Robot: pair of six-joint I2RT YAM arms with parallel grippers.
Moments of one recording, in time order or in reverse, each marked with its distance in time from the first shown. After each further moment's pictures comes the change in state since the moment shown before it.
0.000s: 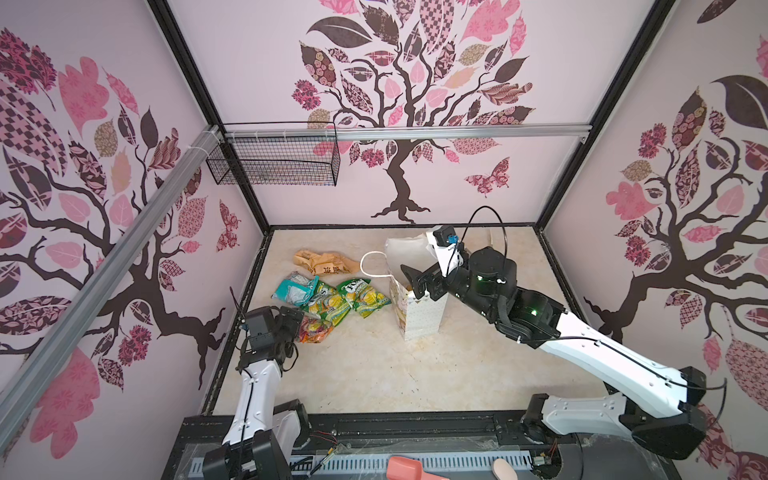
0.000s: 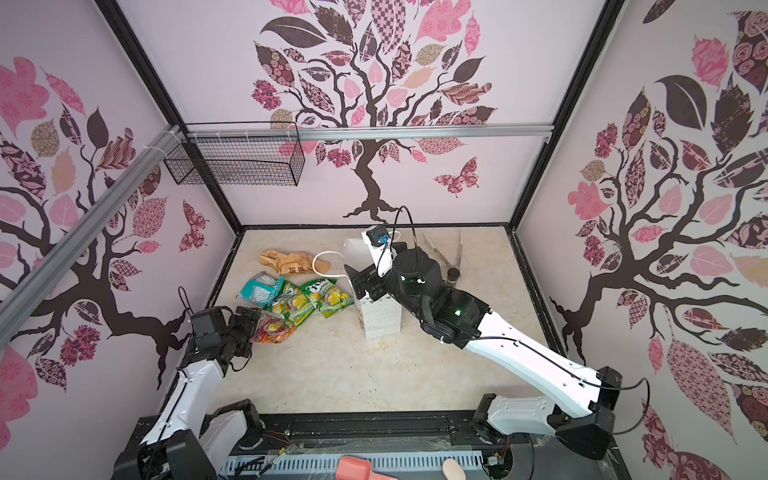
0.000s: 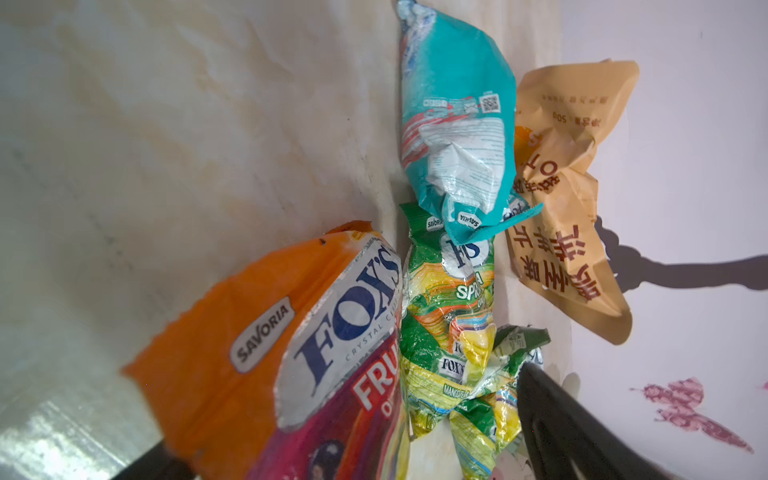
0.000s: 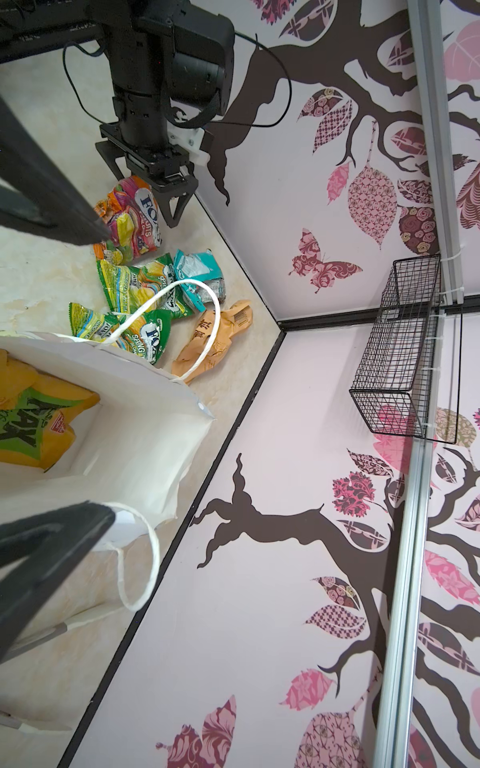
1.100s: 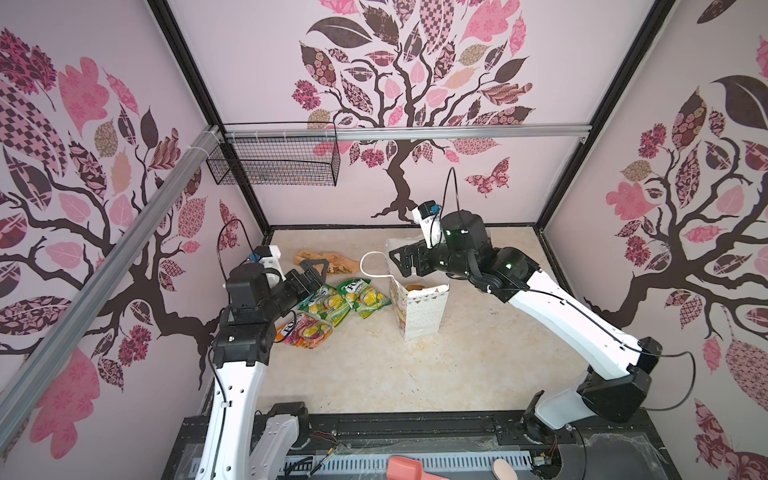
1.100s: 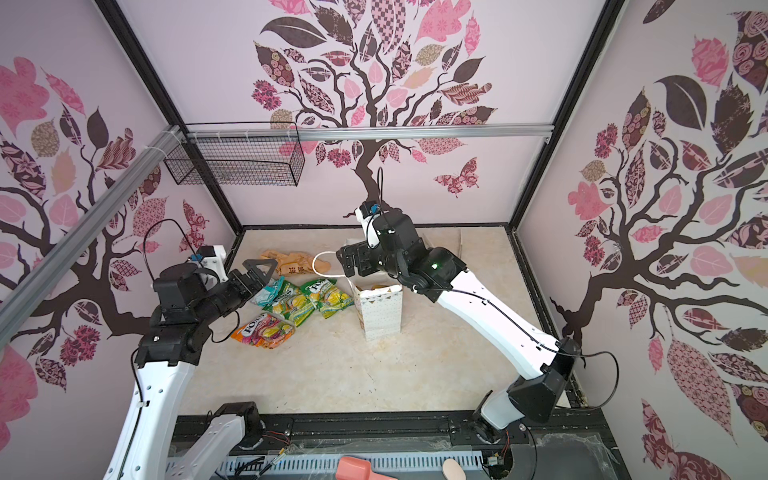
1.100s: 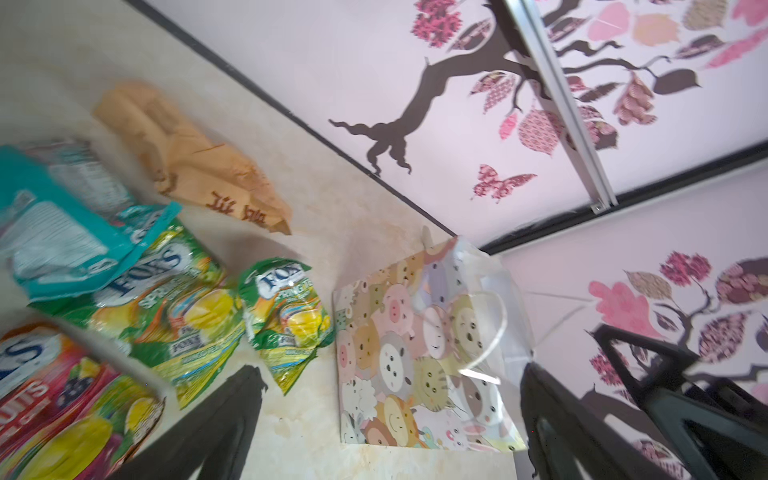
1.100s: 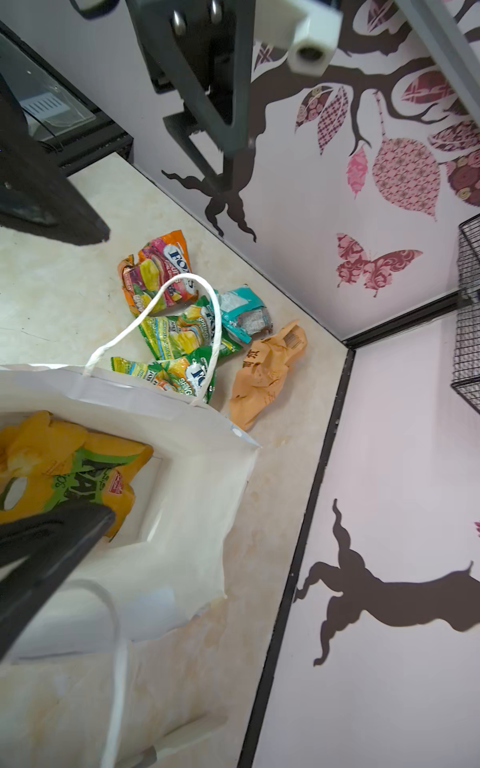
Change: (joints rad) left arm -0.295 -0.084 0.619 -0.272 0.204 0.347; right arm -0.151 0.320 0.409 -0.372 -0.253 0.269
